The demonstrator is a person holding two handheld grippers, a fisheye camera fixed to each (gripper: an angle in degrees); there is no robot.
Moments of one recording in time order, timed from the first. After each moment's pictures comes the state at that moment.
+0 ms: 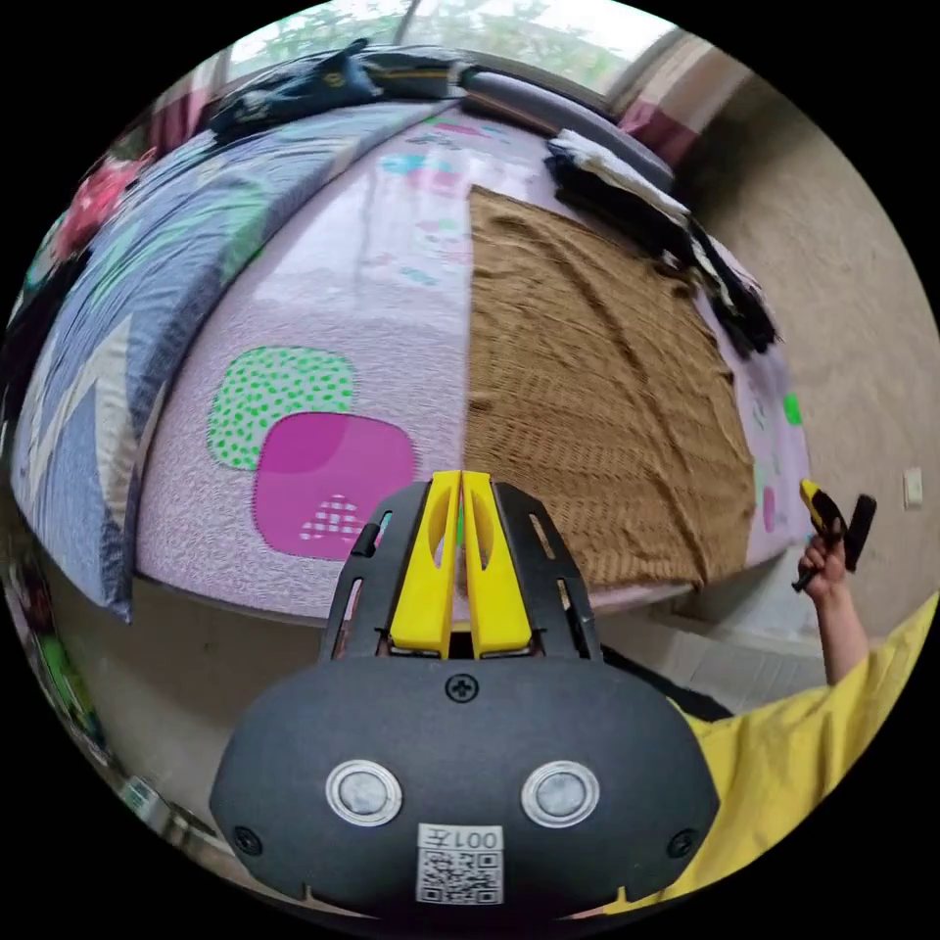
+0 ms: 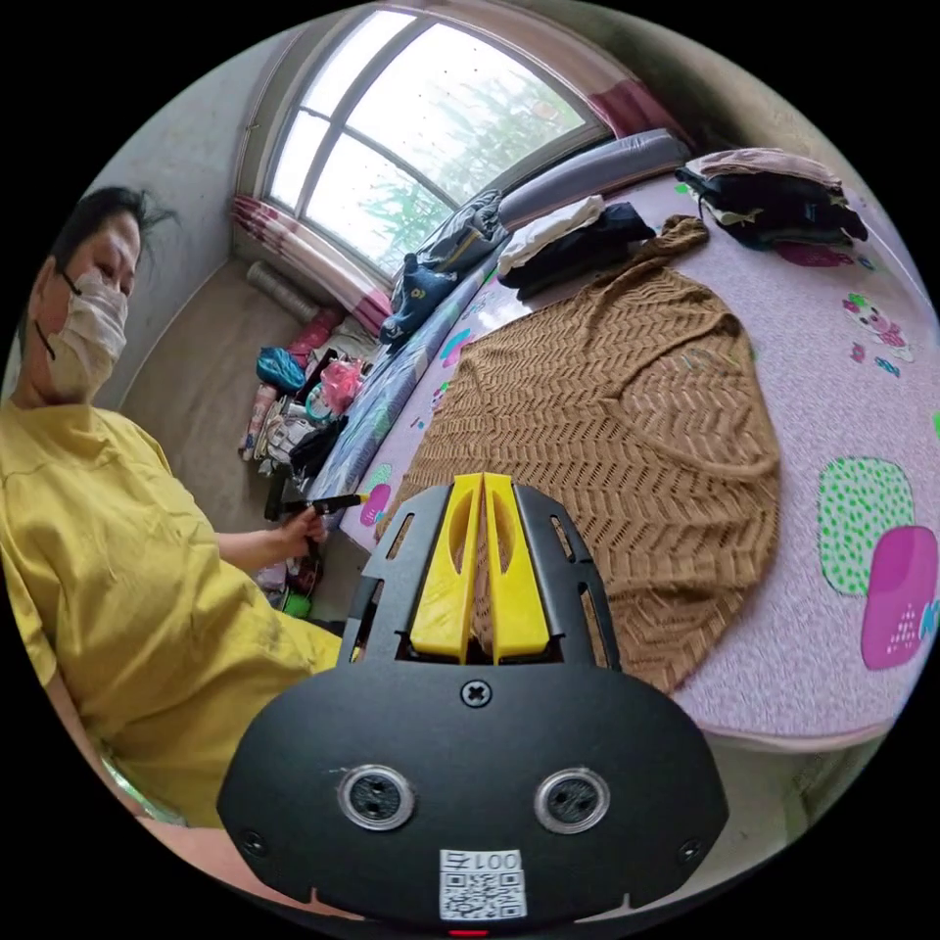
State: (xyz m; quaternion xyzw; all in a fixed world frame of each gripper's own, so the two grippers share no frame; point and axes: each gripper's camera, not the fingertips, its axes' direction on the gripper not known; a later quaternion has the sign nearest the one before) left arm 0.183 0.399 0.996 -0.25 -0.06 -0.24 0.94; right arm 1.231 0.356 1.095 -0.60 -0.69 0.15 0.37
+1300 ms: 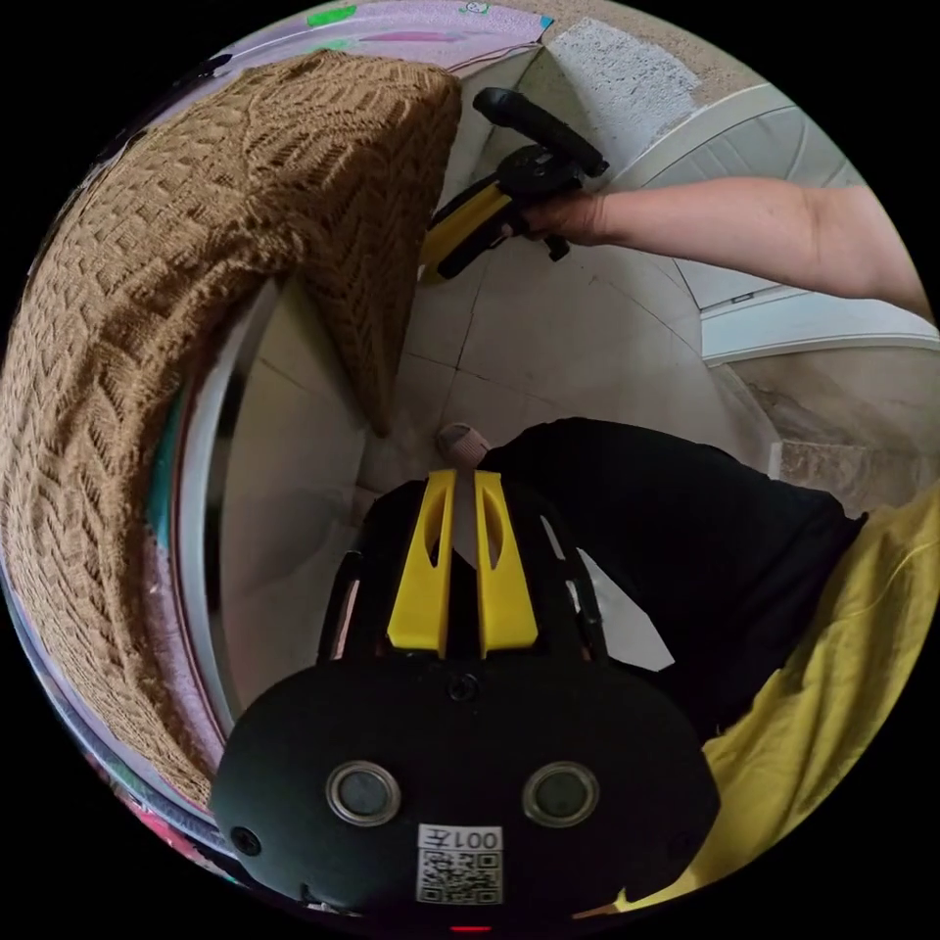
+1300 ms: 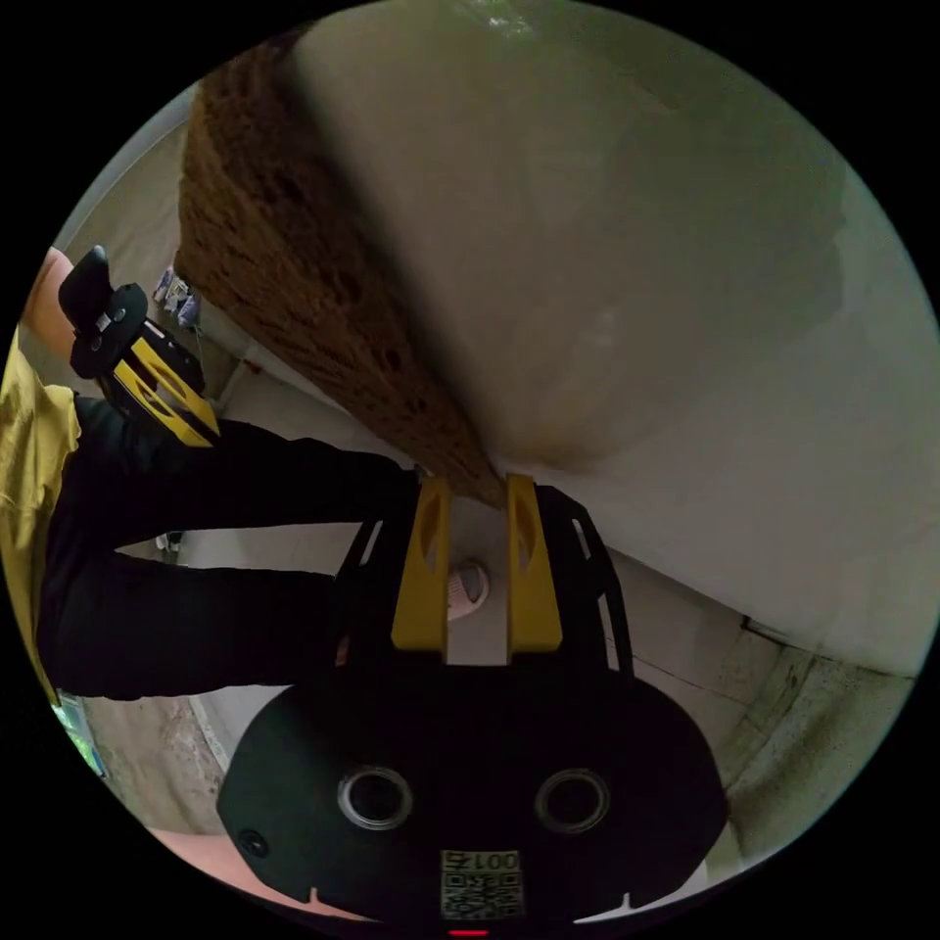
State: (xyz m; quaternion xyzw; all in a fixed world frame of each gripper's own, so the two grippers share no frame) left arm 0.515 0.581 1.372 -0.47 0.19 0.34 0.80; right arm 1.267 0.577 0.819 -0.60 -0.71 -0.07 0.37
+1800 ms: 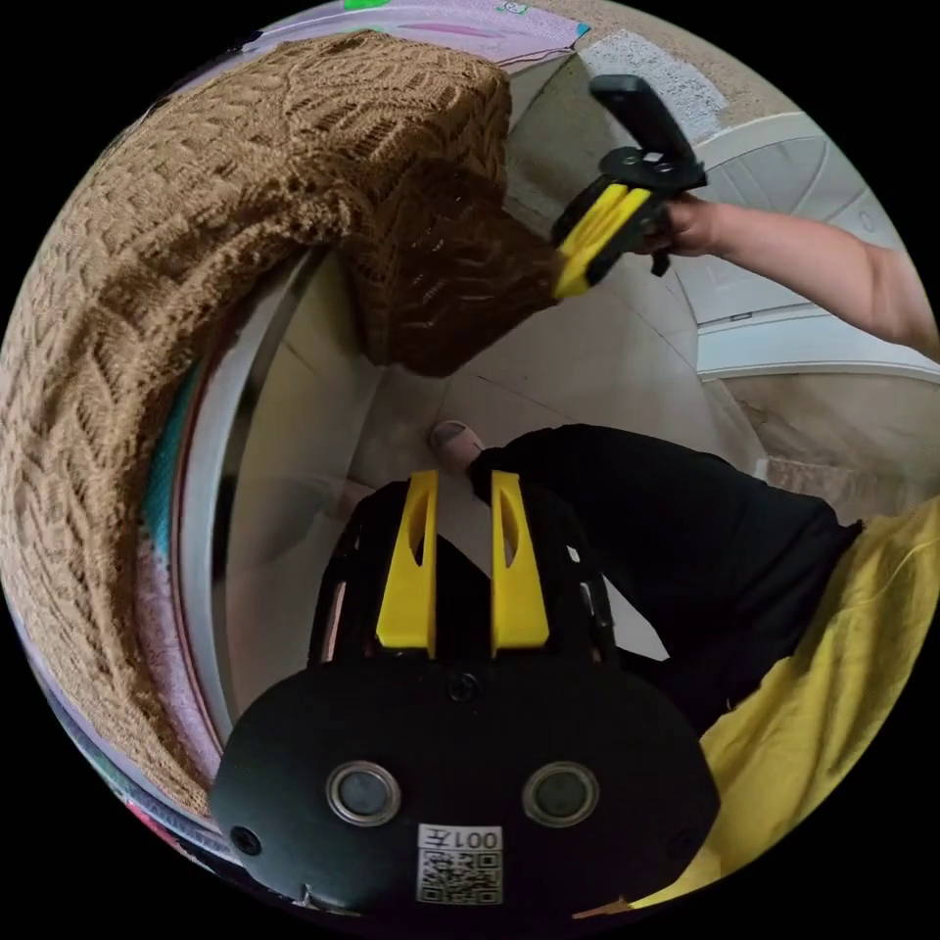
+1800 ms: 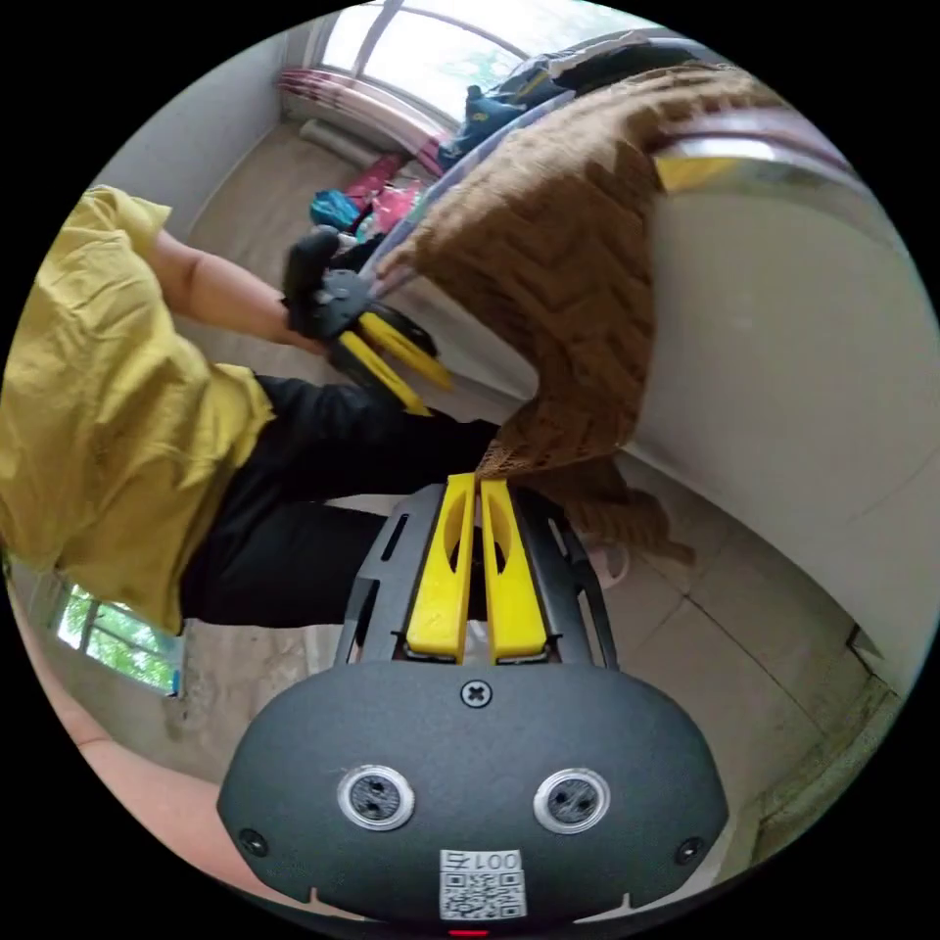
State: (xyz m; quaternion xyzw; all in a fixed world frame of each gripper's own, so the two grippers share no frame) left arm 0.484 0.575 1.424 -0.48 0.20 0.30 0.80; right arm 1.319 0.520 0.853 -0.58 -0.79 0.03 0.19
